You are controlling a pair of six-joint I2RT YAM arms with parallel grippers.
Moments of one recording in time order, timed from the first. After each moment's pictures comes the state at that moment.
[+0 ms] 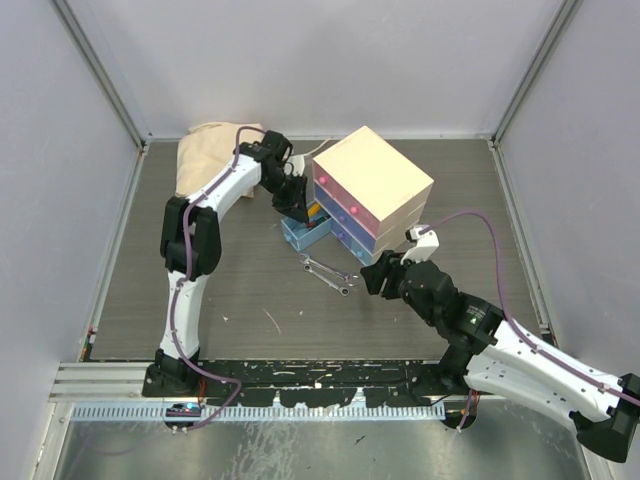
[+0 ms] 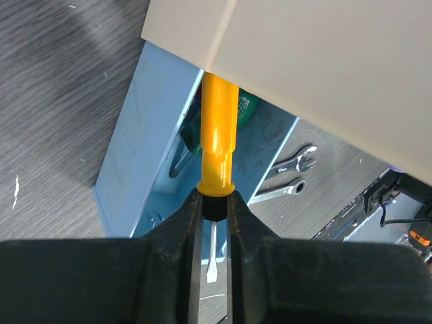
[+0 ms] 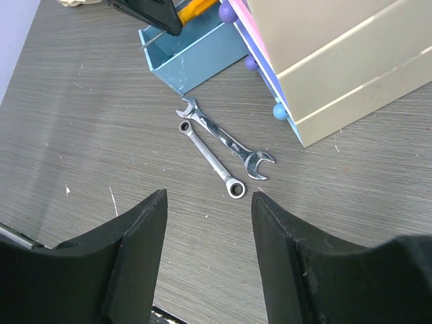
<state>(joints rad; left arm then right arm) -0.40 2.24 2.00 -0.98 0.55 -0.14 0.92 0.65 0.59 -0.35 0.41 0.65</state>
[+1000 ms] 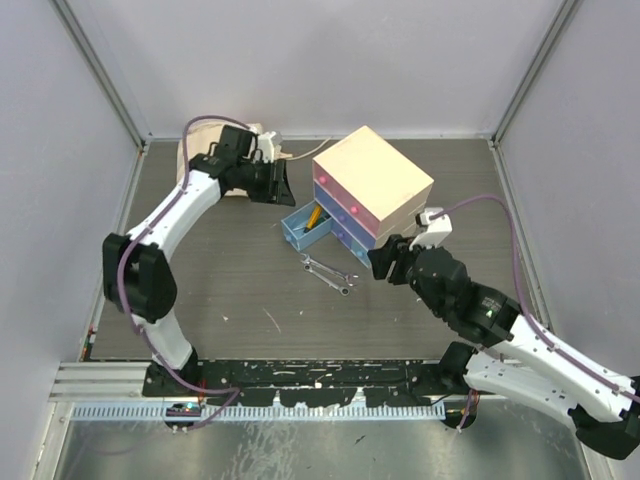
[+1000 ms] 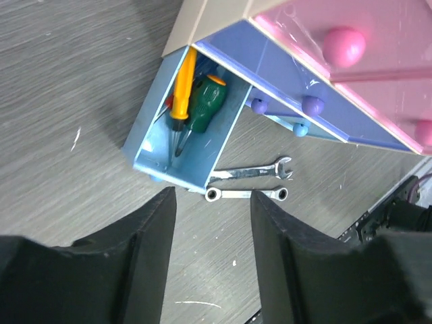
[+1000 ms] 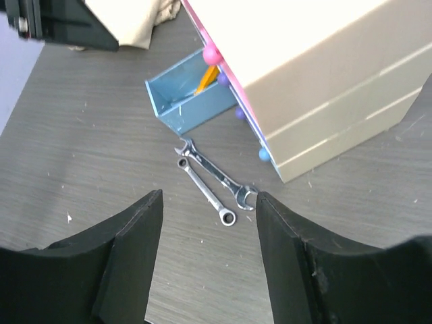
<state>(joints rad) -0.36 1.82 1.65 -0.72 0.47 -0.23 0.92 0.67 0.75 -0.45 0.49 0.58</state>
